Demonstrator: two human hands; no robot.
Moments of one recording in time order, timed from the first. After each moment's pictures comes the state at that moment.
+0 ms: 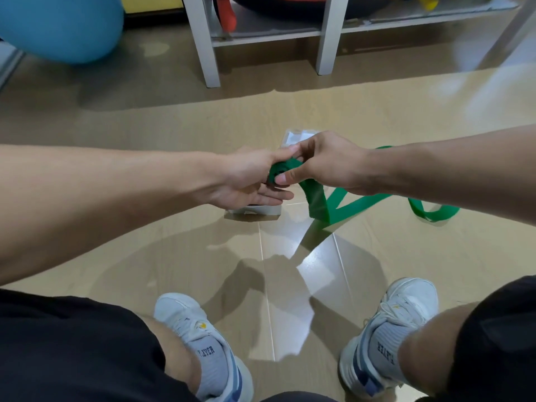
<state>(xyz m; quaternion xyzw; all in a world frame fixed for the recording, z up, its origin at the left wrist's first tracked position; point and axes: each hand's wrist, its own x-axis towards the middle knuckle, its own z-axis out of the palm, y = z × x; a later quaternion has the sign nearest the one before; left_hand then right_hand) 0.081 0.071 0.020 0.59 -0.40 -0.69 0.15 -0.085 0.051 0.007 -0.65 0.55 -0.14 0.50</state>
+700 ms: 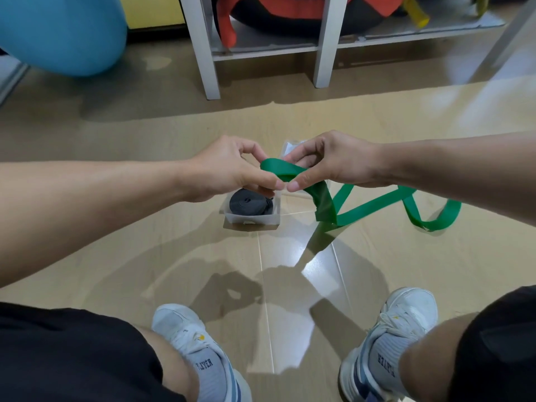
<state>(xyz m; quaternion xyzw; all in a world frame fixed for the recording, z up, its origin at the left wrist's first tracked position) 0.110 0.066 0.039 0.58 -0.59 -0.53 0.18 -0.106 0.036 0.029 -0.68 0.47 -0.08 0.56</state>
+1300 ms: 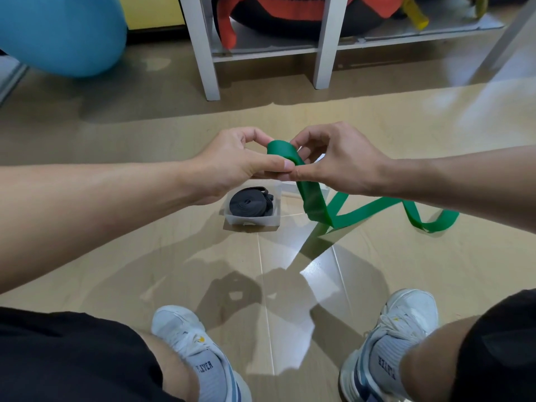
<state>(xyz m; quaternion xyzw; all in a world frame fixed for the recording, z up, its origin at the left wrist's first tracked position) 0.101 0.068 0.041 0.56 -0.54 -0.56 0.29 -0.101 0.049 0.025 -0.76 0.49 -0.24 0.36</state>
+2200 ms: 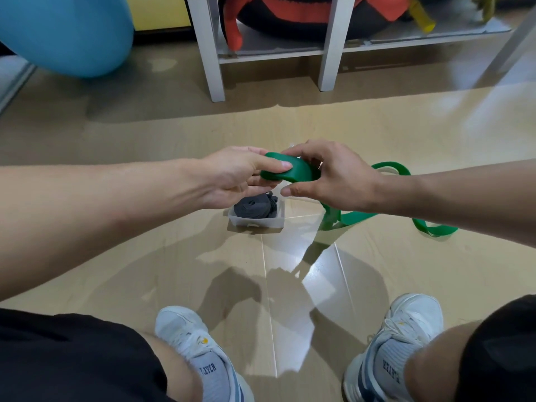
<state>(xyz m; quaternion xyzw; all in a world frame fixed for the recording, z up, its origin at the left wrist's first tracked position) 0.102 0.063 0.035 0.59 -0.35 -0.66 0.30 -0.091 0.054 0.008 -0.80 0.46 -0.21 0.33</state>
